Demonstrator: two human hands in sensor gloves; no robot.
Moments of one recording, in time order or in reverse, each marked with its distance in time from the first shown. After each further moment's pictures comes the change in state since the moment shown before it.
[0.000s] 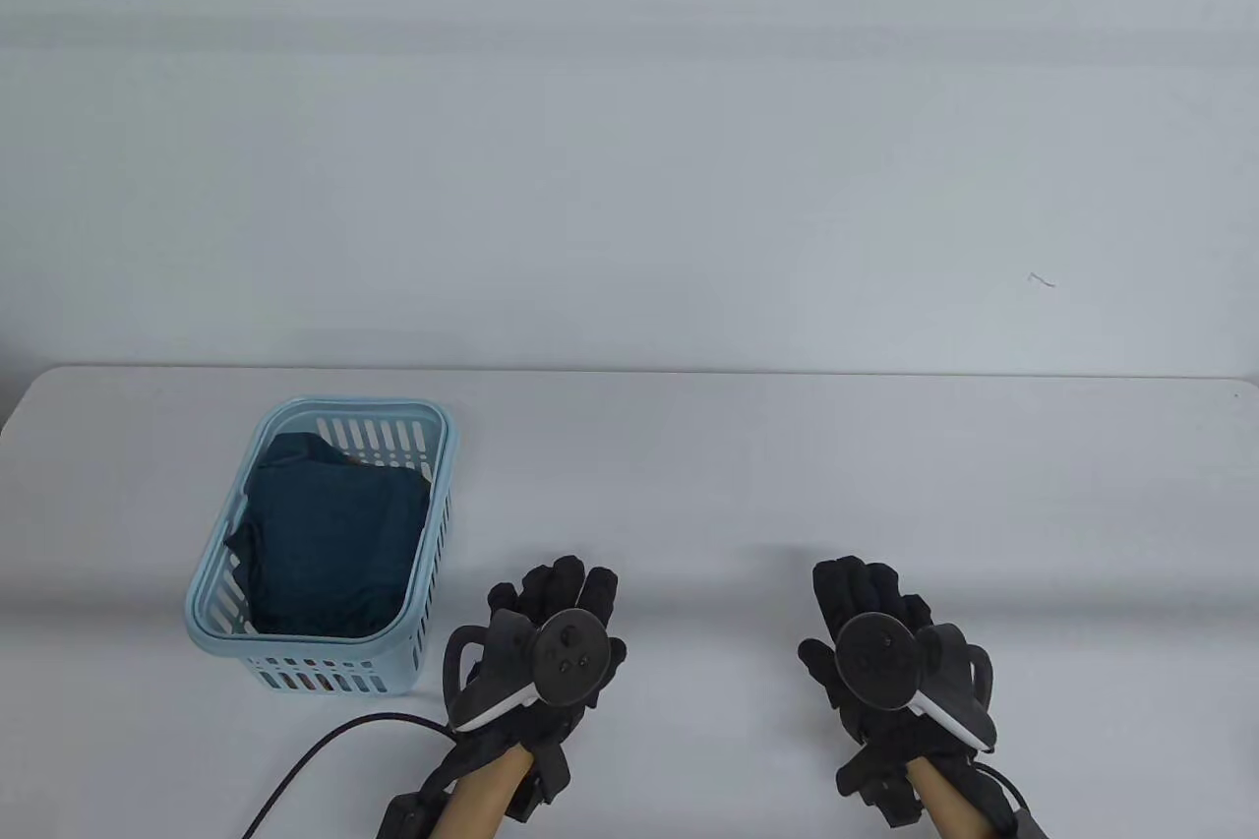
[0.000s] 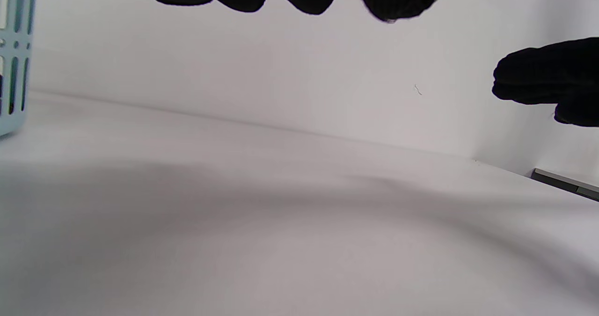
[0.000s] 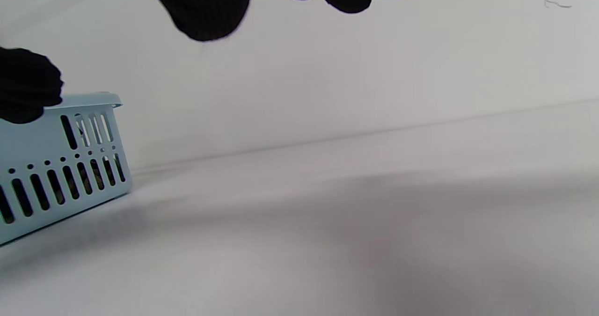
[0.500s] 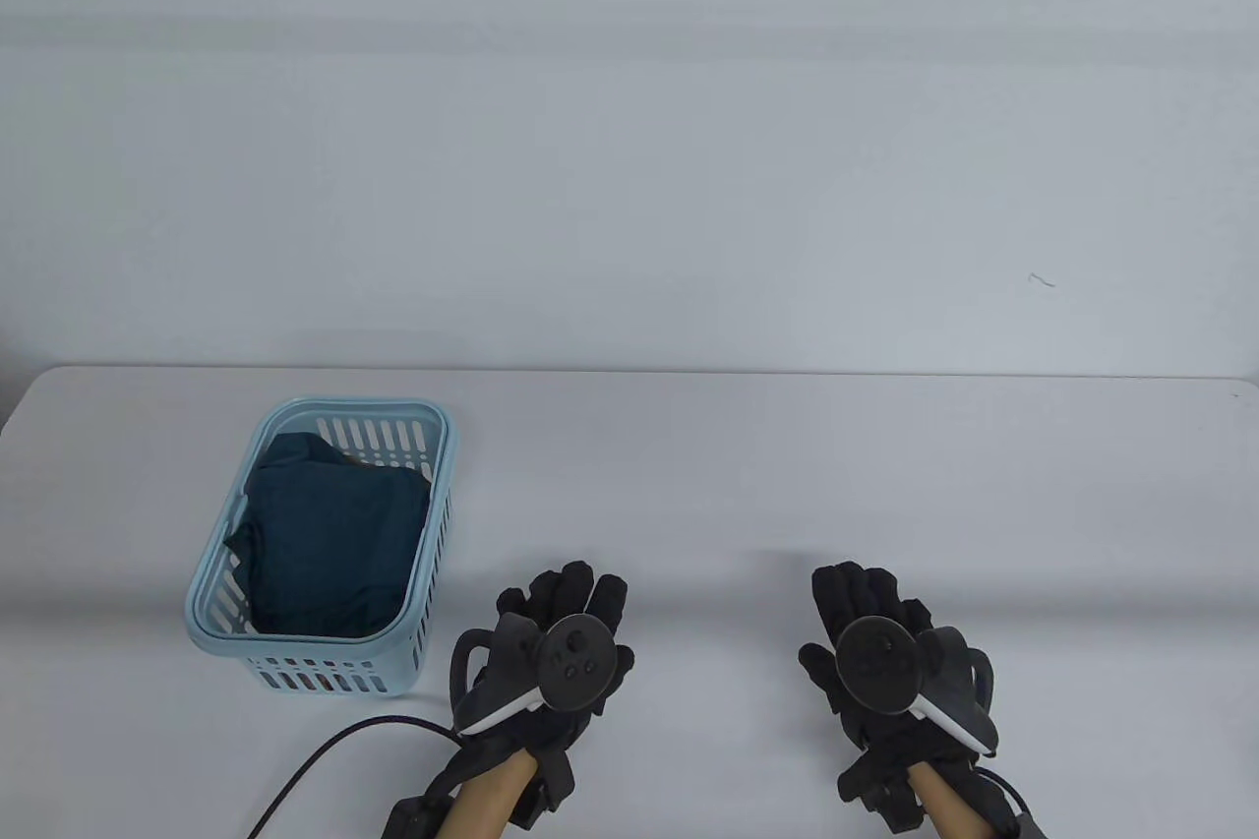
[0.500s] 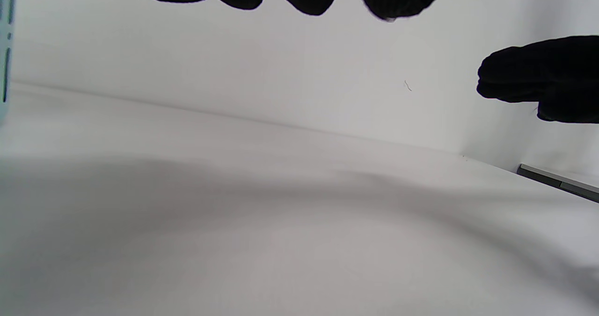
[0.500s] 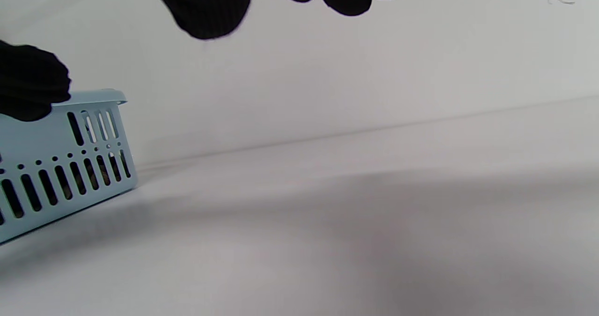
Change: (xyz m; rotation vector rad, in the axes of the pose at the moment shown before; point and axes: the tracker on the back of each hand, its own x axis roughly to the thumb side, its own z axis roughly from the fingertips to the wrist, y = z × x) left_hand 0.003 -0.002 0.002 -0.019 -0.024 0.007; right_hand 0.000 0.002 0.002 0.012 -0.006 0.003
